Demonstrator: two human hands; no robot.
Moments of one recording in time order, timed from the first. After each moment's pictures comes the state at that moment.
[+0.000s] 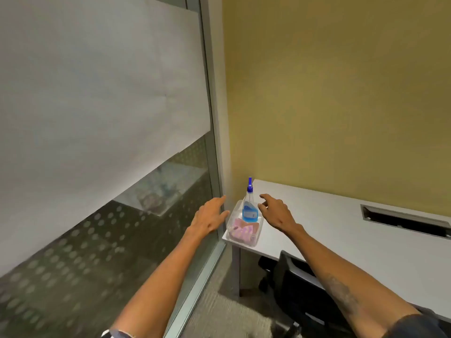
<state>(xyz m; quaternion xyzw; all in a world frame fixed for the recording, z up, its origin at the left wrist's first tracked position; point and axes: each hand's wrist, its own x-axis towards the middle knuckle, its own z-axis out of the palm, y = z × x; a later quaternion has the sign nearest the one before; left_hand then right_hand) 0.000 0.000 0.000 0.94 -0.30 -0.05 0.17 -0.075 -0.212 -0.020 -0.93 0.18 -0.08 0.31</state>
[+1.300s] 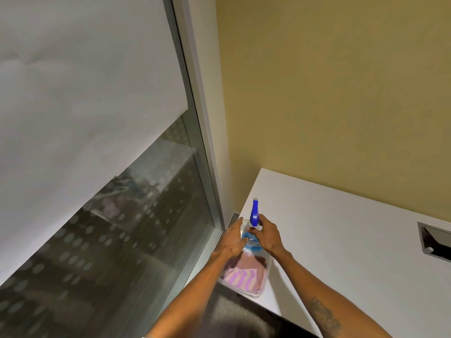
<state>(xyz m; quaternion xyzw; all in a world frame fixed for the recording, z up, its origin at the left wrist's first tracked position) 0.278 -0.217 -0.189 0.89 -0.15 -0.31 0.29 0.233 -0.344 -0.206 -0.82 0.26 0.05 0.50</state>
